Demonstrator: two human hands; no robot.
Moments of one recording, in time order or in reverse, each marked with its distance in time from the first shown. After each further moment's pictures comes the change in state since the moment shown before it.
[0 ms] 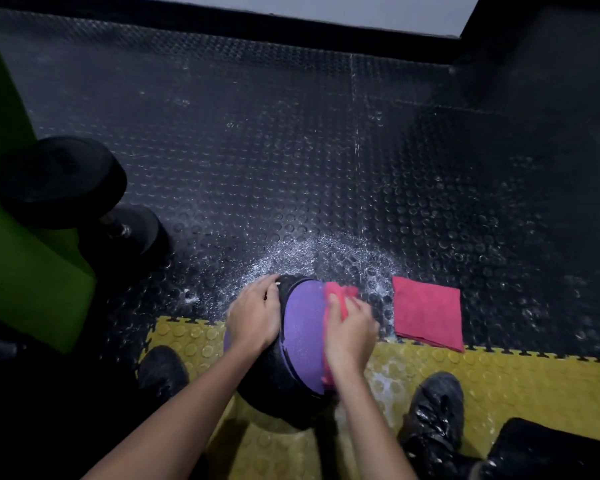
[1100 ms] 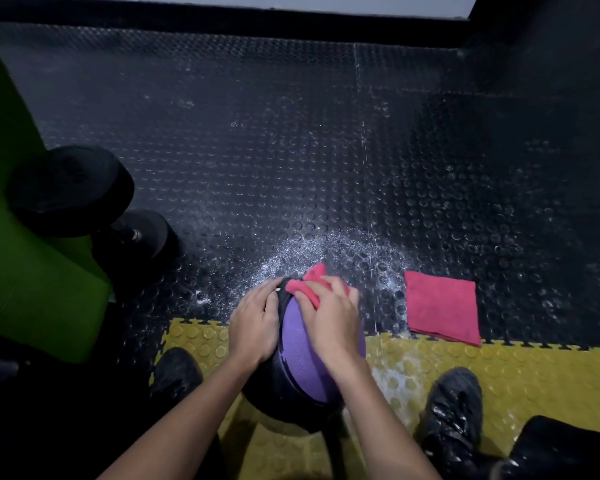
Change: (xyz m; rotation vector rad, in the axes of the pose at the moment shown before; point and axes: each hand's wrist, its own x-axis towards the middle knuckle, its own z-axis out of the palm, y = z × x) left_hand -0.005 -0.020 -0.005 -0.044 0.000 0.118; right_hand -0.005 -0.032 0.004 -0.161 -0.237 -0.445
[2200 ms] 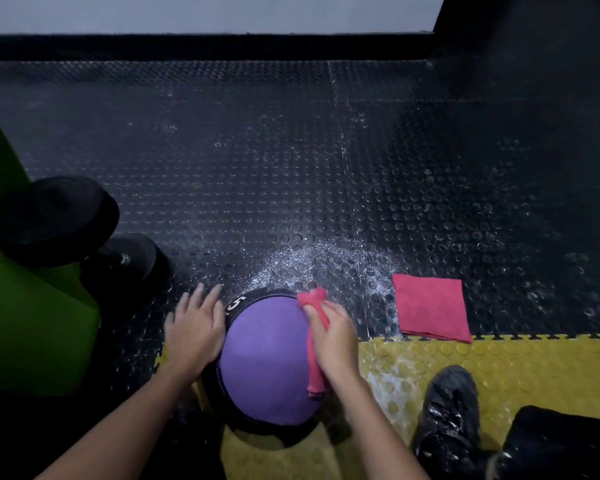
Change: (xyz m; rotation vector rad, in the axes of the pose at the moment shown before) left_hand 0.023 -0.044 -0.047 0.468 0.026 -0.073; right_hand -0.012 0.026 0.001 0.340 0.038 0.238
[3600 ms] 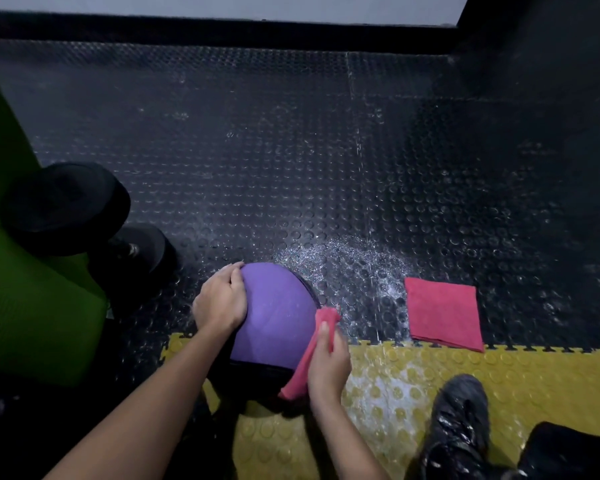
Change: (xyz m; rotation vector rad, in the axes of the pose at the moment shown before) left_hand 0.026 0.044 -0.018 -0.345 0.012 -0.209; right_hand -0.020 0.022 0.061 0.398 0.256 0.227
